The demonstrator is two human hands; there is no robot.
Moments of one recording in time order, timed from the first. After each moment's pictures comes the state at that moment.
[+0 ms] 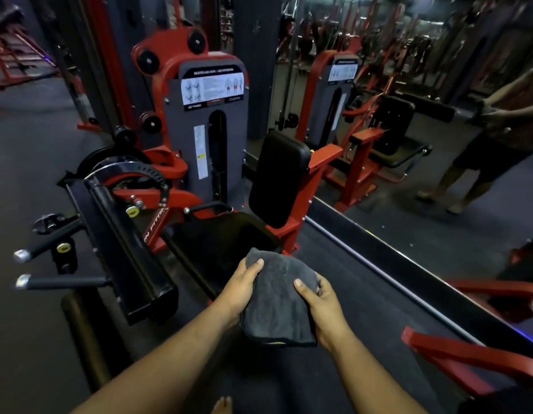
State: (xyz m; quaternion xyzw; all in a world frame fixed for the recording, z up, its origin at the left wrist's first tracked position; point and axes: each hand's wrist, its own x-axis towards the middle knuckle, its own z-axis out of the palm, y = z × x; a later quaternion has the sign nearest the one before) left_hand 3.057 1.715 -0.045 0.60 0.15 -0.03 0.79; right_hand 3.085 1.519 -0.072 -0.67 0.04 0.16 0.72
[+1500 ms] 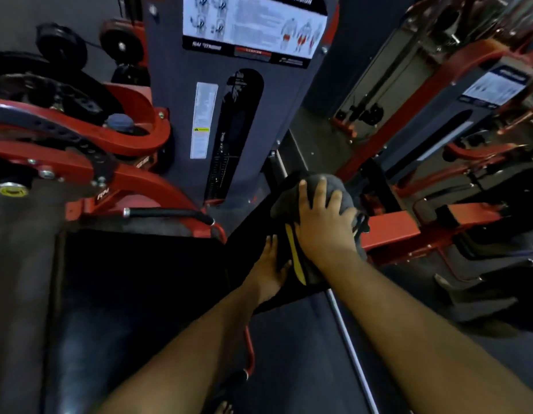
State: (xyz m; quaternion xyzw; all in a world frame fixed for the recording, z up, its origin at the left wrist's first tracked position) left_hand 3.694 1.768 -0.207 0.76 0.23 0.00 0.61; right_hand 3.796 1.722 -0.065 -0.90 -0.37 -0.08 -0.22
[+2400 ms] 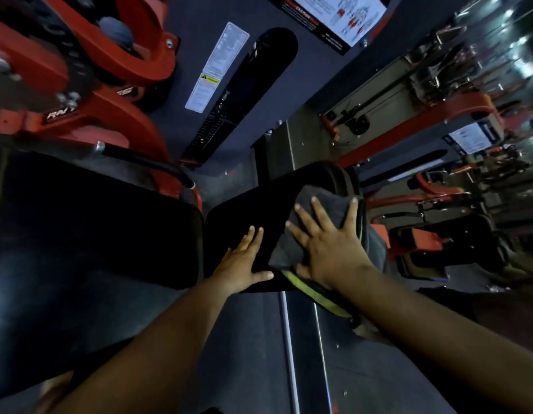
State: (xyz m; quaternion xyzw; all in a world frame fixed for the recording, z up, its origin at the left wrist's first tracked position) left_hand 3.674 1.778 -0.288 0.78 0.17 -0.03 0.60; right_hand 3.768 1.708 -0.056 -0.68 -0.53 -0.01 -0.51
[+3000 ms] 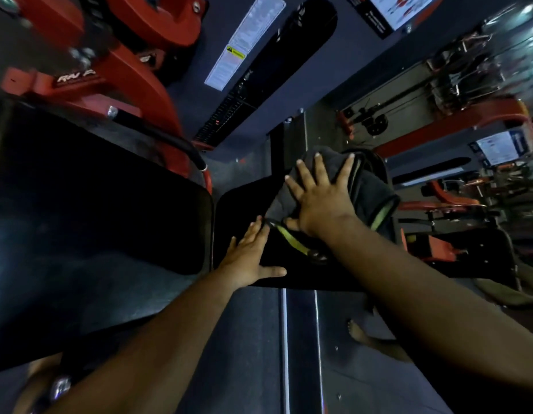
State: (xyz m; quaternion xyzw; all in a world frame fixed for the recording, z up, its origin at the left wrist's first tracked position) left_hand 3.675 1.772 -0.322 0.77 0.20 -0.02 0.60; right_hand 3.792 1.793 -0.121 -0.66 -0.49 -0.04 -0.57
